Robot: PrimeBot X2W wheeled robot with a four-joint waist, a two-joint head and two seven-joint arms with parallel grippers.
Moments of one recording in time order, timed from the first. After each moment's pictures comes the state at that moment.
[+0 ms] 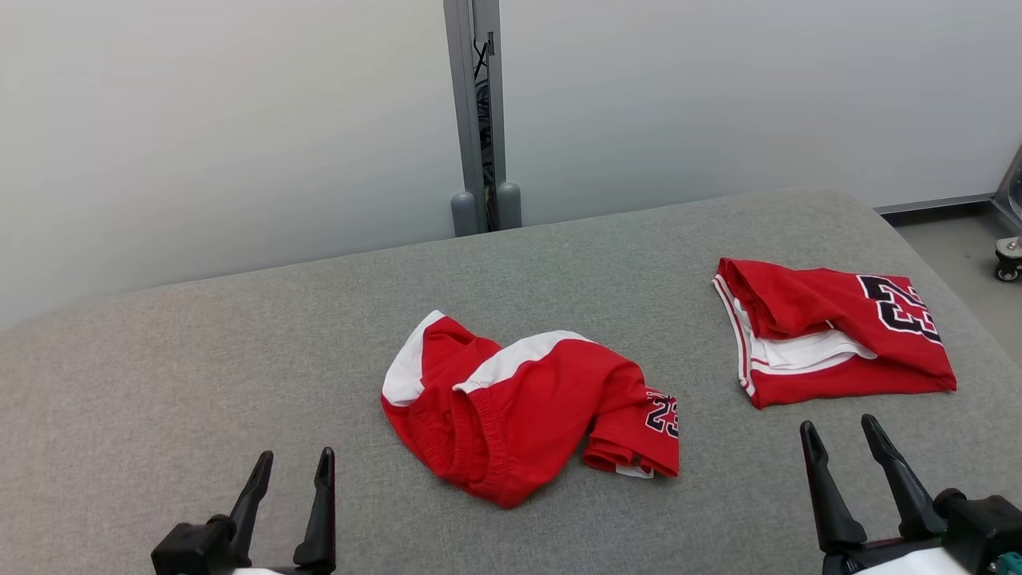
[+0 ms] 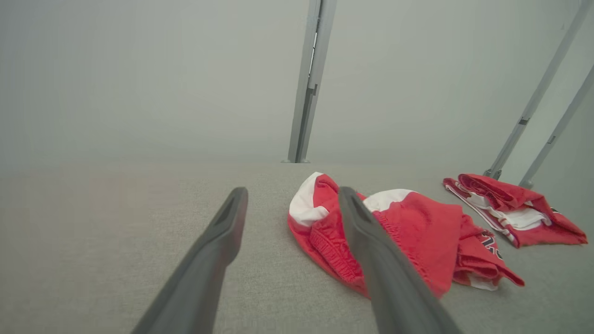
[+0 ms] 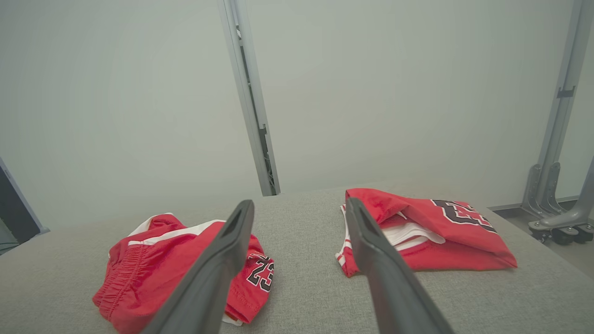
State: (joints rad) left arm 0.07 0.22 -0.30 0.15 -0.51 0.10 -0.26; right arm 0.09 -0.17 0.14 0.08 0.34 0.13 -0.26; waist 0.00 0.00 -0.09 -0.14
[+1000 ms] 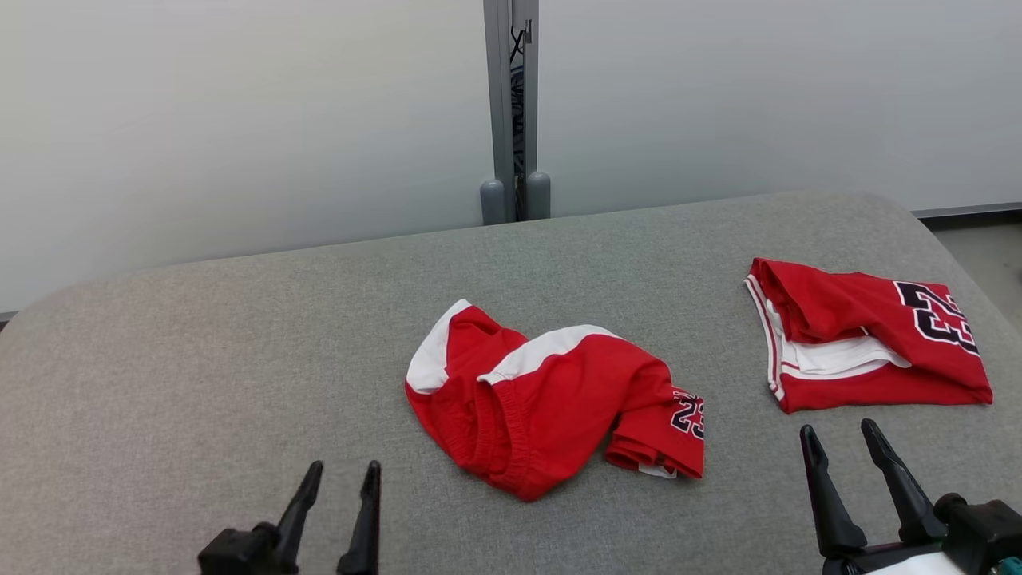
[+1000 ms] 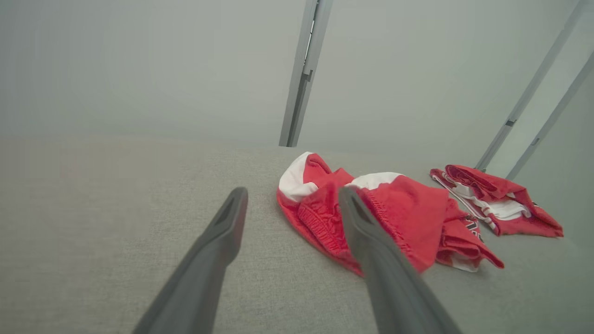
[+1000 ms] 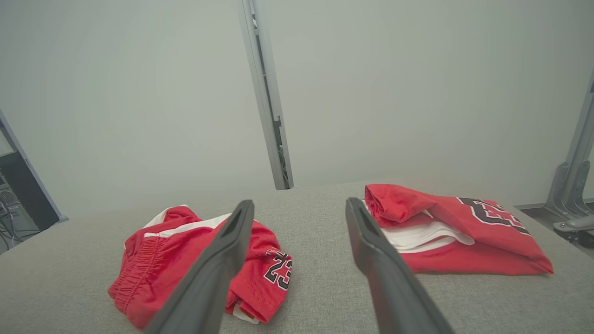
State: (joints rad) left arm 0.09 0.08 -0.19 0.23 -0.38 -0.06 -0.26; right arm 0.11 -0.17 0.14 0.08 0.35 0.13 -0.26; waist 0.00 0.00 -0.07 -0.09
